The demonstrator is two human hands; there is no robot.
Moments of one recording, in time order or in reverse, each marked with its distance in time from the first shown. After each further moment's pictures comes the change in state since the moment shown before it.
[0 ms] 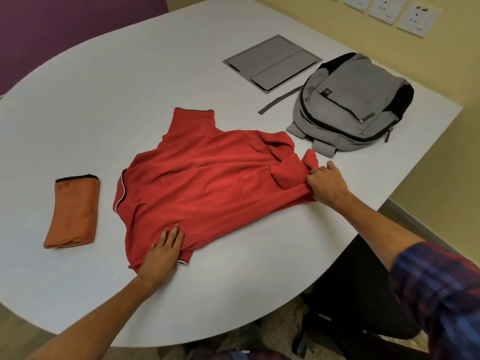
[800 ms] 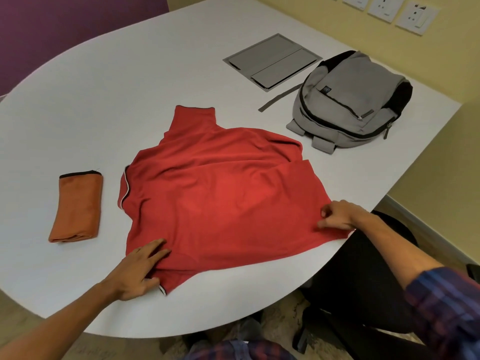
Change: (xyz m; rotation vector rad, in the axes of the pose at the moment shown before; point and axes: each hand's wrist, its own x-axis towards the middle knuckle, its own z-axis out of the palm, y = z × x) left_hand -0.050 -0.067 0.003 -0.164 -0.050 0.274; right_hand -0.061 0.010 0.055 0.691 -0.533 0.216
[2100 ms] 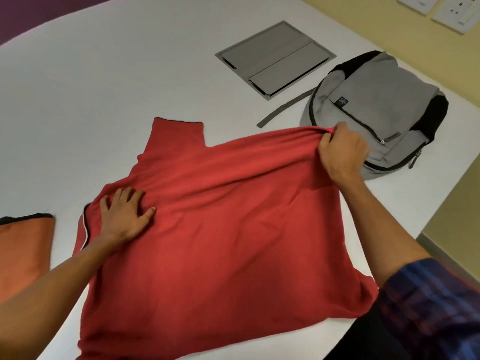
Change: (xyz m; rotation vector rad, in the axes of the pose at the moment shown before) left_hand 0.237 -0.071 -0.108 0.039 0.312 -0.518; right_hand 0.156 -0.078 -0.187 0.277 1.029 0.200
